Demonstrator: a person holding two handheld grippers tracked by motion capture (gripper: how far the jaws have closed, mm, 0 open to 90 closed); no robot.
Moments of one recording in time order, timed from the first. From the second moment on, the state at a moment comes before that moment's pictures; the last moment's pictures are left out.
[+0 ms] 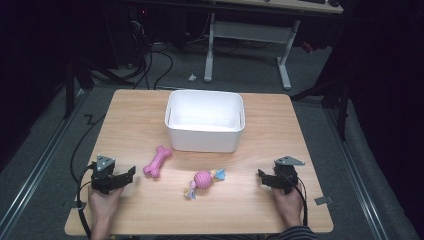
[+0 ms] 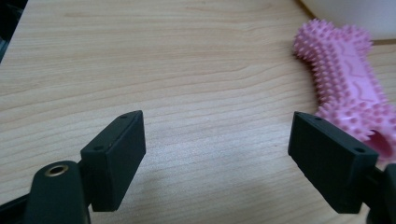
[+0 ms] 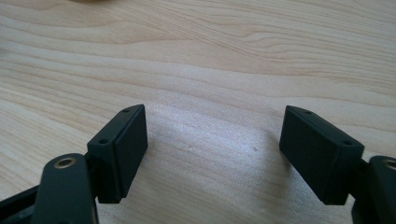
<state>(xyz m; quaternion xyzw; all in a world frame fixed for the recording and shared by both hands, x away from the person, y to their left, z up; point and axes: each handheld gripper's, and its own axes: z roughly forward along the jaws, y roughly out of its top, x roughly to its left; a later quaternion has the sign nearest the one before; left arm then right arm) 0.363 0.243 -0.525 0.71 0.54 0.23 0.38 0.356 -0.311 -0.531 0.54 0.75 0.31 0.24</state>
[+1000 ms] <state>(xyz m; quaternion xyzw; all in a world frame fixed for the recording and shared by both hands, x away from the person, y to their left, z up) 0.368 0.183 -0.498 0.76 0.47 0.20 0.40 0.356 -0.311 -0.531 0.54 0.75 0.31 0.24</state>
